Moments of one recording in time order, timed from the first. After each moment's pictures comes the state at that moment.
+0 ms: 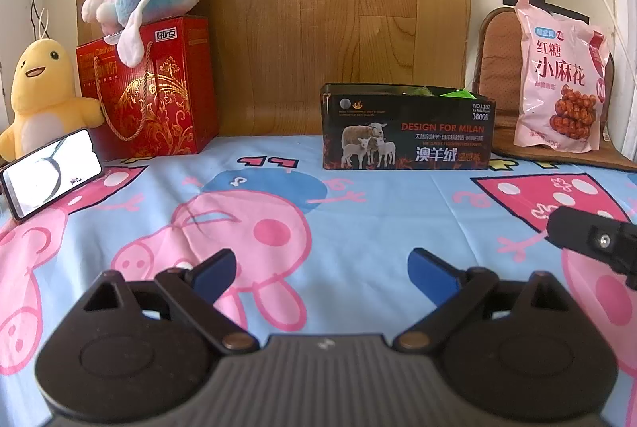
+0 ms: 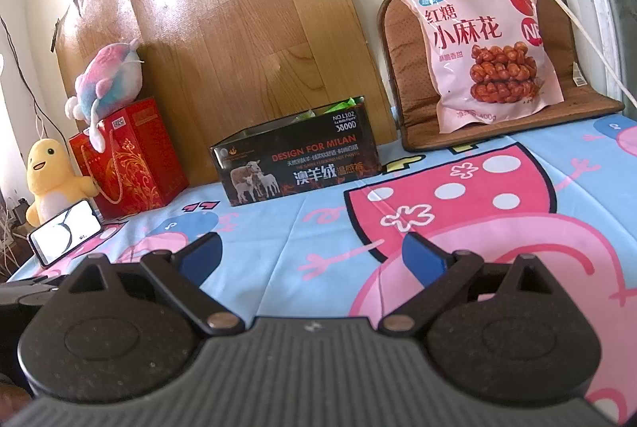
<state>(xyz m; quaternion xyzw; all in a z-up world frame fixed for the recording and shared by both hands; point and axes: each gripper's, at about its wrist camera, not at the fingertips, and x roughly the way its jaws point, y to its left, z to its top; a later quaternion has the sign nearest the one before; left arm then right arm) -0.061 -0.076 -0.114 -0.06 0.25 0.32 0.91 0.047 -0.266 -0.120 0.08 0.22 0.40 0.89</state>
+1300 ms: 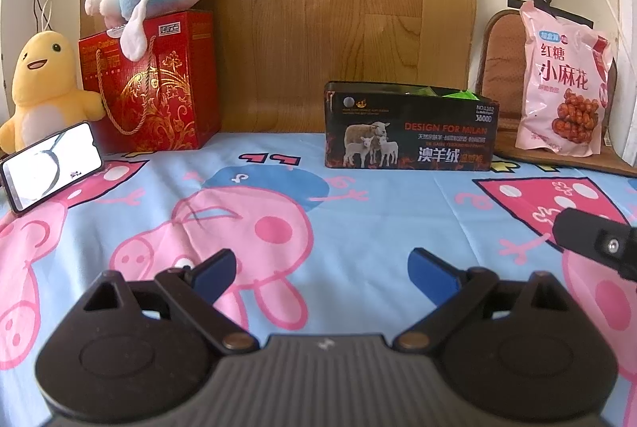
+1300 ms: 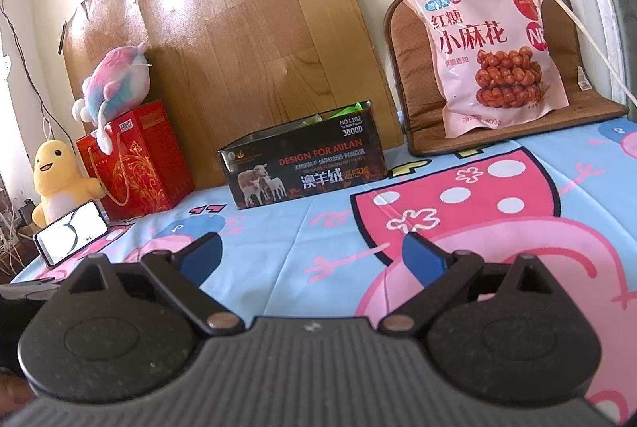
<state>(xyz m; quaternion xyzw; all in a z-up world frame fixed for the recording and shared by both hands) -0.062 -0.074 -0.116 -0.07 0.25 0.32 0.91 0.047 -0.268 -0.118 0.08 0.22 0.41 0.88</state>
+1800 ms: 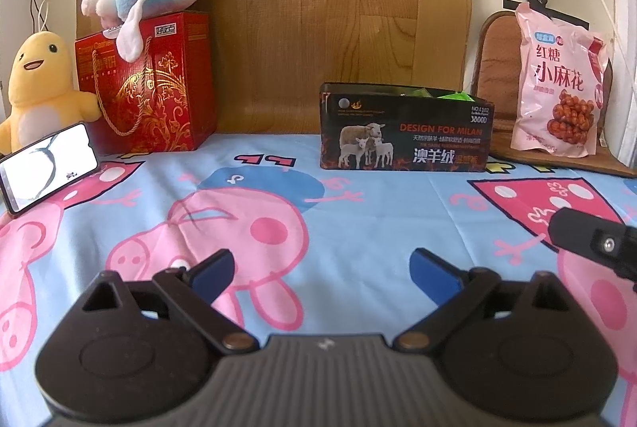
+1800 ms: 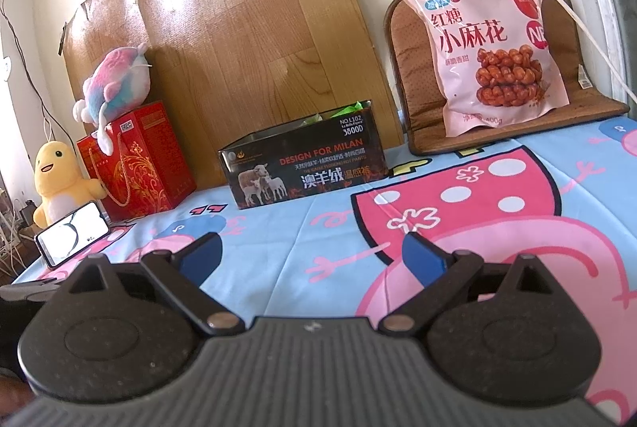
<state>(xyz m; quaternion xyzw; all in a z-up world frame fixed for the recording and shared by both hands) -0.062 -0.074 -0.116 -0.07 0.25 0.31 0.91 0.047 -0.268 -0.118 0.08 0.22 0.41 0.88</state>
